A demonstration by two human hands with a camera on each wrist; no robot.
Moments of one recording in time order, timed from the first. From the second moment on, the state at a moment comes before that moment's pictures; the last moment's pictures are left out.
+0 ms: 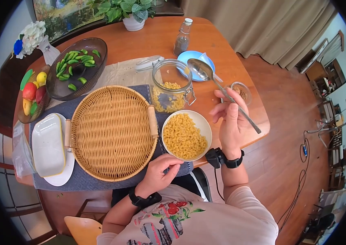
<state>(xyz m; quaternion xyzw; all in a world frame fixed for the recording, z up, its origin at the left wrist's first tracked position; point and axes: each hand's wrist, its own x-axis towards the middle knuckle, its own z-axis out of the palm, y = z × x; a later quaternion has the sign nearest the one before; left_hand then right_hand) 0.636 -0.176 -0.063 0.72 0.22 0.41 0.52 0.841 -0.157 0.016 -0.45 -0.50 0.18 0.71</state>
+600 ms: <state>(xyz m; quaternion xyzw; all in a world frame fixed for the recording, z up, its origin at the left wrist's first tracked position) 0.634 -0.176 -0.061 0.72 0.22 0.40 0.53 0.866 -0.193 -0.033 -0.59 -0.49 0.11 0.63</state>
